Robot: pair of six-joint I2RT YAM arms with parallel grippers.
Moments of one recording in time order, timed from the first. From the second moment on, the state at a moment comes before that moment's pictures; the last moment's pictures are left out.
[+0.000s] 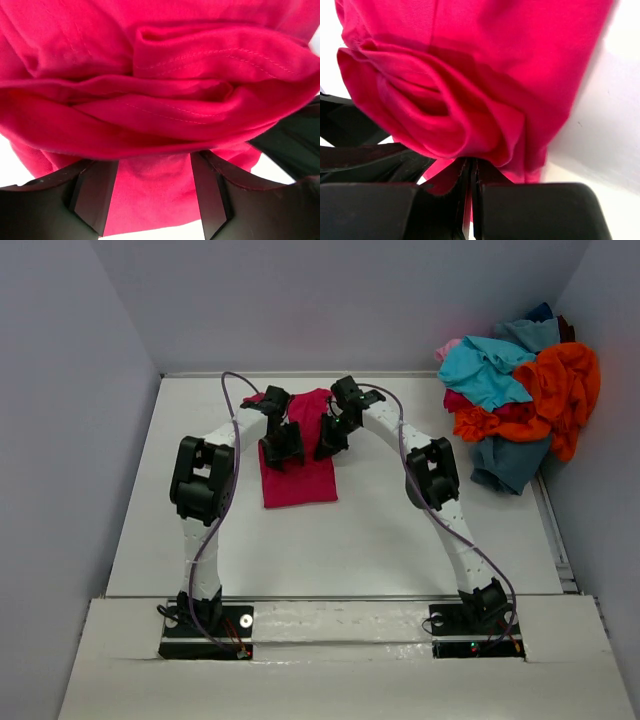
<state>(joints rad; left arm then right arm) -0.34 2.11 1.61 -0.73 0.14 -0.52 0.50 2.60 2.38 -0.90 -0.53 0.57</state>
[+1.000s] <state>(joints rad) -0.33 2.23 1.85 -0.81 0.03 -0.52 0.50 2.61 2.47 -0.83 -0.45 0.57</state>
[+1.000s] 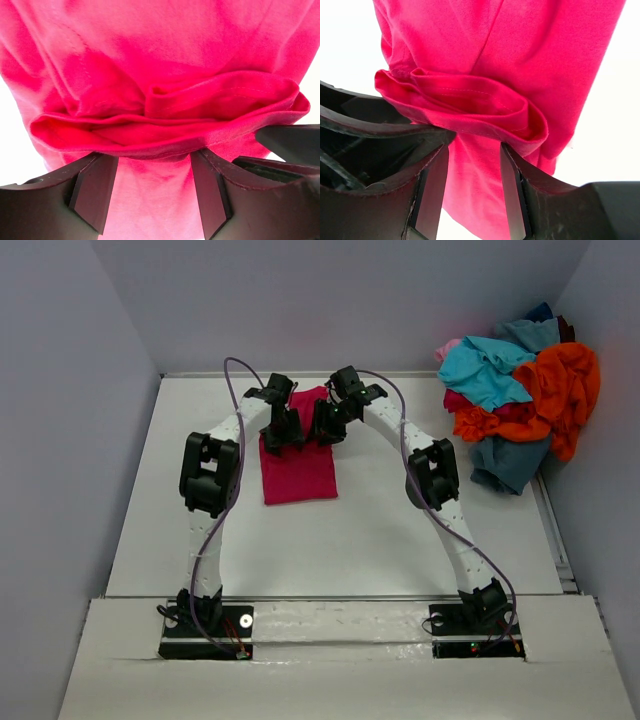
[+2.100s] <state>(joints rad) -0.26 2.25 1.87 -0.82 -0.08 -0.51 0.50 2.61 2.45 -0.80 -0.35 0.50</state>
